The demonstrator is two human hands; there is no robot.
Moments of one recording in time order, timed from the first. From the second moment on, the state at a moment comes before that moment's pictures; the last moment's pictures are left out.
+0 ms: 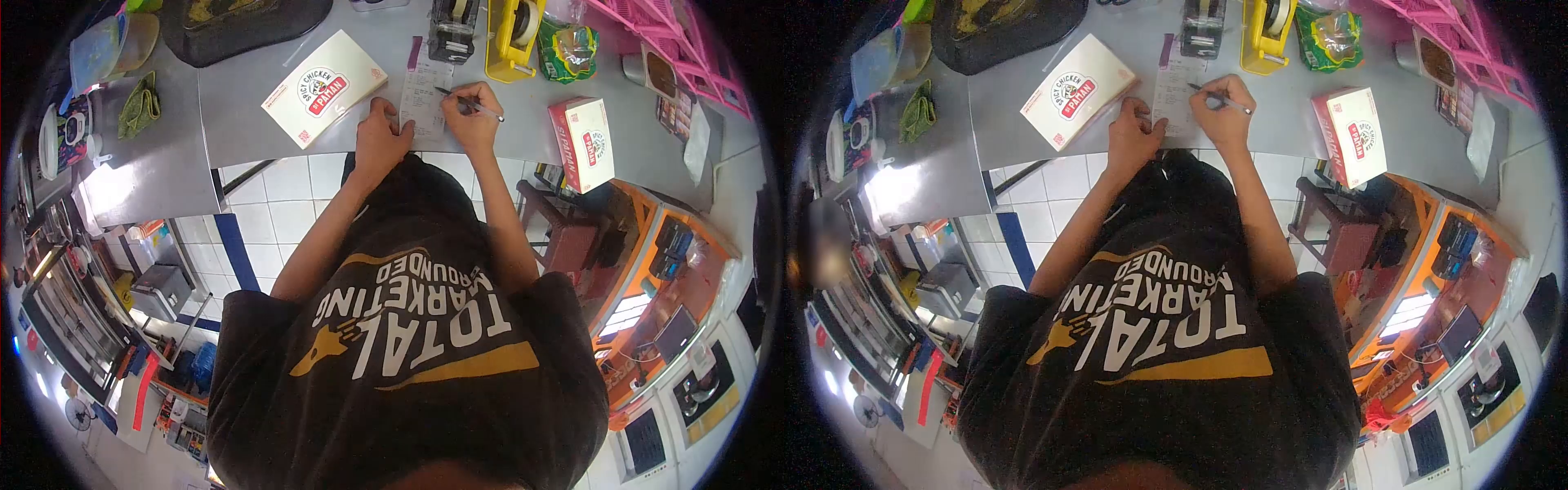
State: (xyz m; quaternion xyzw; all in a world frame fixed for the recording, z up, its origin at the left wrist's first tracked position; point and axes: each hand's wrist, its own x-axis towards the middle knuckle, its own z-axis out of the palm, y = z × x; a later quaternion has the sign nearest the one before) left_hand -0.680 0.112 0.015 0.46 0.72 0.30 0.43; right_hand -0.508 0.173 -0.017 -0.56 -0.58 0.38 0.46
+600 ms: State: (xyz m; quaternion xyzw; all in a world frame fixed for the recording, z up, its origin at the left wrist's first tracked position) left_hand -0.680 0.110 0.008 0.47 0.73 0.30 0.40; right_hand -0.508 0.159 -0.019 -0.53 -0.59 0.38 0.47
